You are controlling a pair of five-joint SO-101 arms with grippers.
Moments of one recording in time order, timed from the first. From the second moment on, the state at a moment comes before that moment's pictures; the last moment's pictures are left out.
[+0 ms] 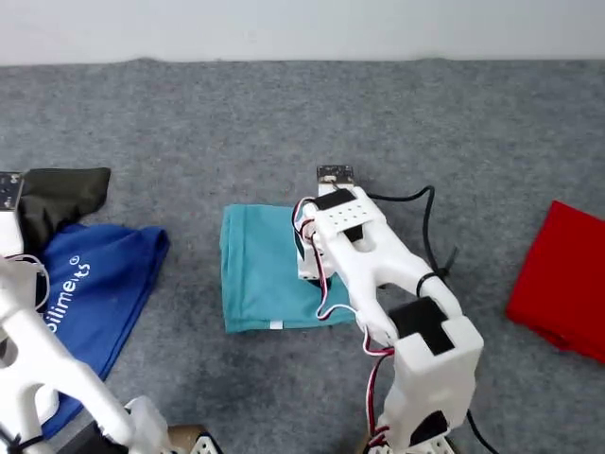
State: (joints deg) left arm -47.3 -24.7 23.9 88.3 -30.3; right arm -25.8 20.6 11.5 69.5 -24.4
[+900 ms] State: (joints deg) left arm -47.3 -24.7 23.9 87.2 -30.2; right arm -5.7 18.3 7.6 83.1 20.7
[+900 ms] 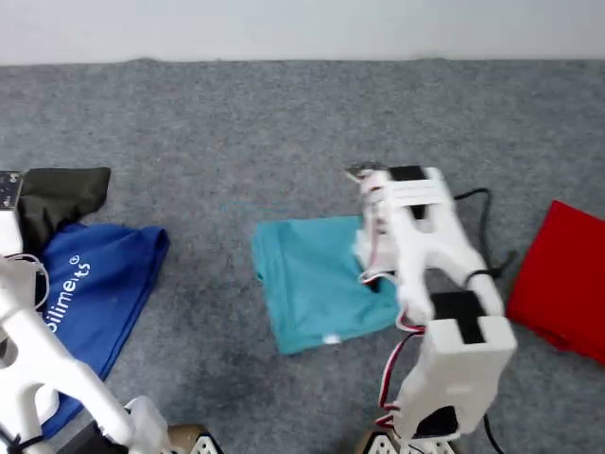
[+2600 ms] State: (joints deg) left arm -47.3 -24.7 23.9 86.8 -30.3; right arm -4.3 38.2 -48.9 100.3 -19.8
